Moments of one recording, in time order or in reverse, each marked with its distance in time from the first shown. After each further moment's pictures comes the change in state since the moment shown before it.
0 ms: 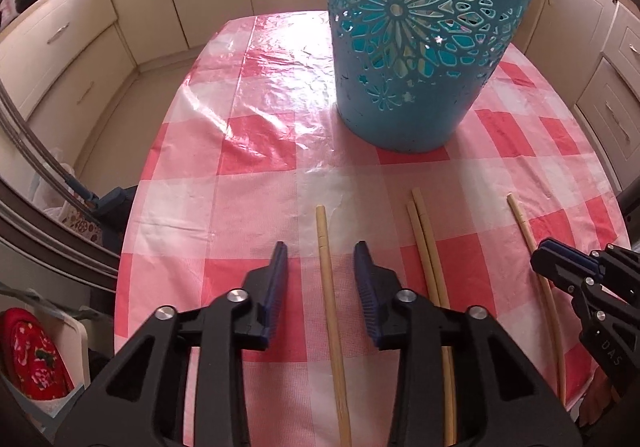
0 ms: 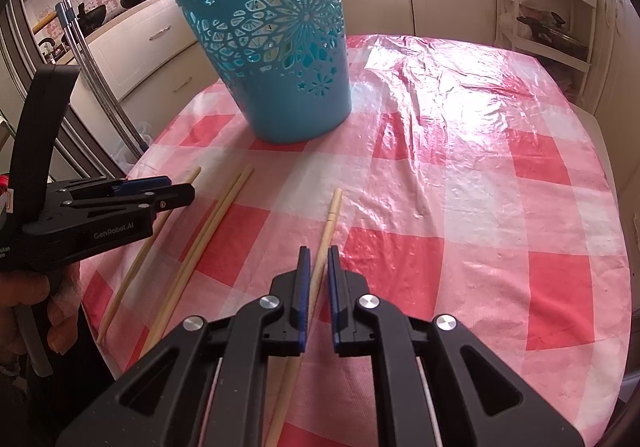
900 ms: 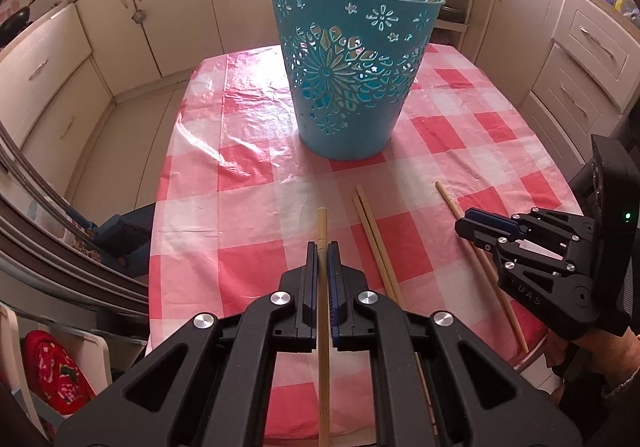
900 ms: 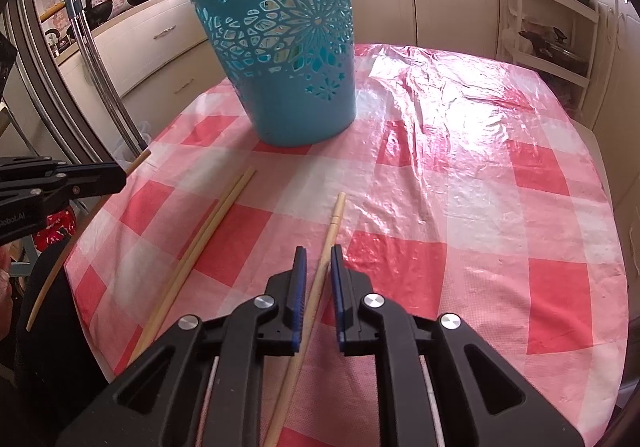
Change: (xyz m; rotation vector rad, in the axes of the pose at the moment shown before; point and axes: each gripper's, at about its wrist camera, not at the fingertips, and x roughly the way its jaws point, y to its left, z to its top) left arm -0.076 -0.002 -0.011 0.098 -0.050 -0.083; right arm 0.000 0.008 -0.005 -0.044 -0.035 -0.023
